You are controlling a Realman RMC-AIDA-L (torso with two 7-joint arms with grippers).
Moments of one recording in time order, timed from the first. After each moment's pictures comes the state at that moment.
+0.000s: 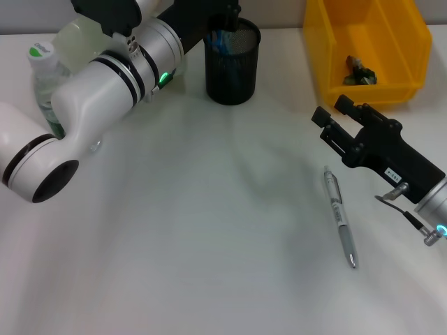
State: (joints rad) left arm -0.80 -2.08 2.09 0.42 -0.35 0.65 -0.32; right arm 0.47 2.08 -0.35 0.06 -1.62 -1.40 0.61
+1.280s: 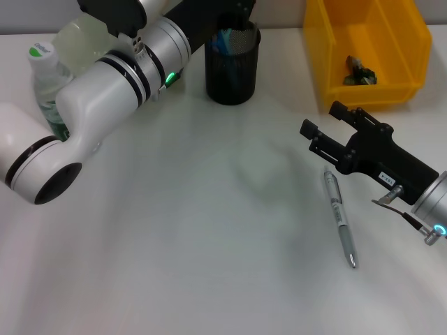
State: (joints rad) left arm -0.80 -2.08 2.11 0.44 -0.35 0.68 -0.32; right arm 0.48 2.08 -0.35 0.01 -1.69 -1.37 0.64
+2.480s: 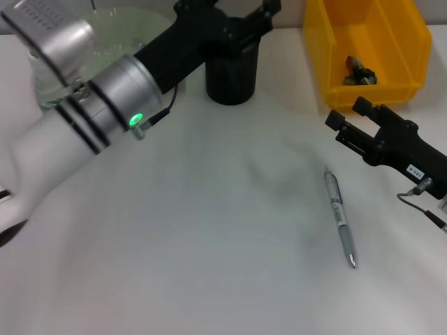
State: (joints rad) left arm -0.62 -2.05 2.06 0.43 -0.01 1.11 -0.69; right arm 0.45 2.08 -0.35 -0.11 -1.72 -1.42 0.87
